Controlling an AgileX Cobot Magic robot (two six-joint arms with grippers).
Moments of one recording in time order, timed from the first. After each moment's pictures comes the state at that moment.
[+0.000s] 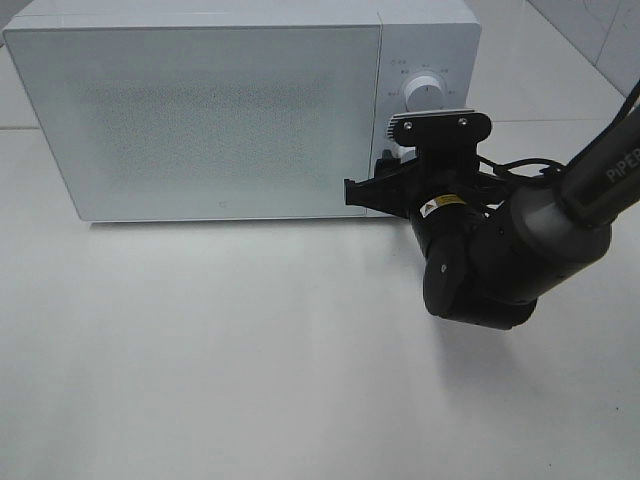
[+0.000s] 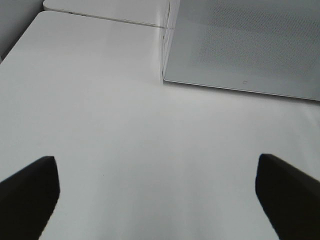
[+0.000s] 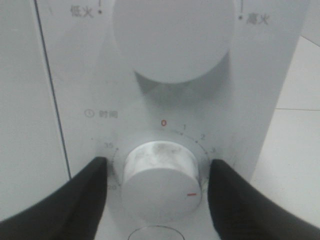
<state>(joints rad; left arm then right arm) 0.03 -0.01 -0.52 -0.09 1.07 -0.05 0.65 2.12 -0.81 0.68 -1.17 -0.26</state>
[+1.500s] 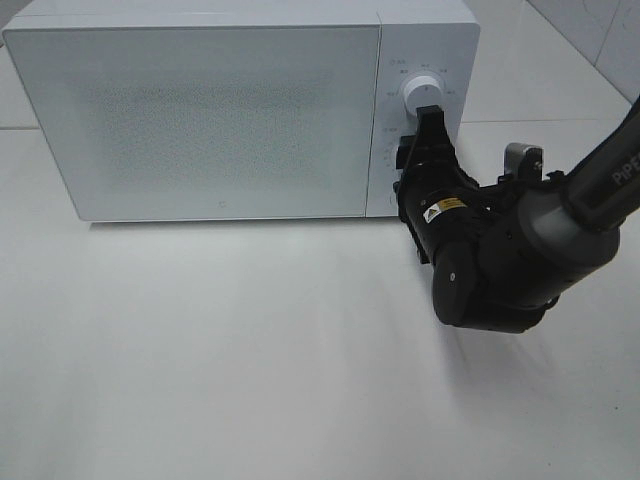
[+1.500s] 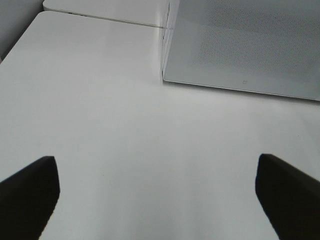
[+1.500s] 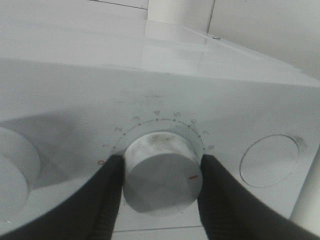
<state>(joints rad) 0.03 -0.01 -0.52 -0.09 1.07 -0.05 0.64 2.12 -0.79 0.60 -1.20 1.28</state>
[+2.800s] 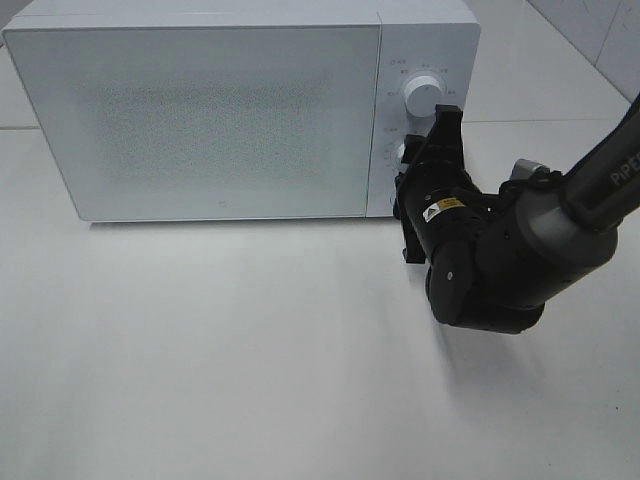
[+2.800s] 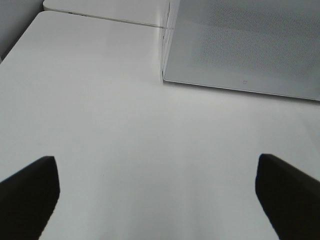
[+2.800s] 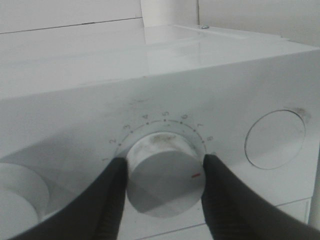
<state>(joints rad) 0.03 -0.01 -0.52 -0.09 1.07 -0.05 0.64 2.12 -0.80 0.63 -1.20 1.44</state>
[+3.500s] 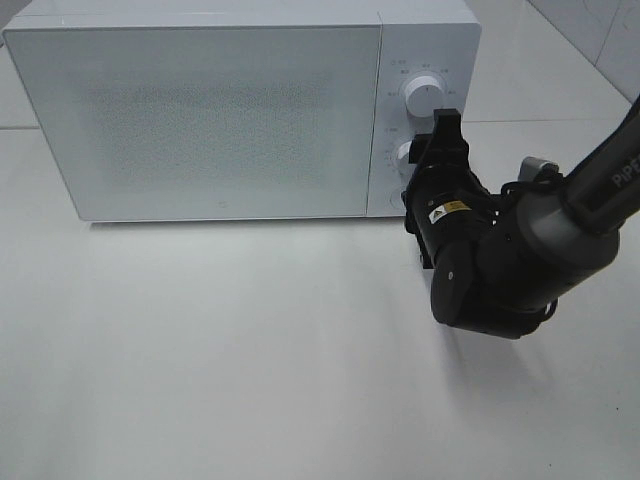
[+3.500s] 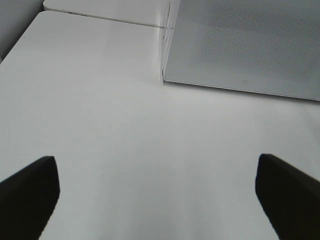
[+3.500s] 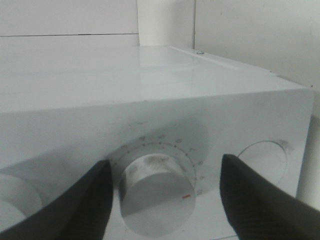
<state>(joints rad) 0.03 -0.01 -0.52 -0.09 1.07 -0.05 0.65 2.11 -0.78 0.70 -1.20 1.30</state>
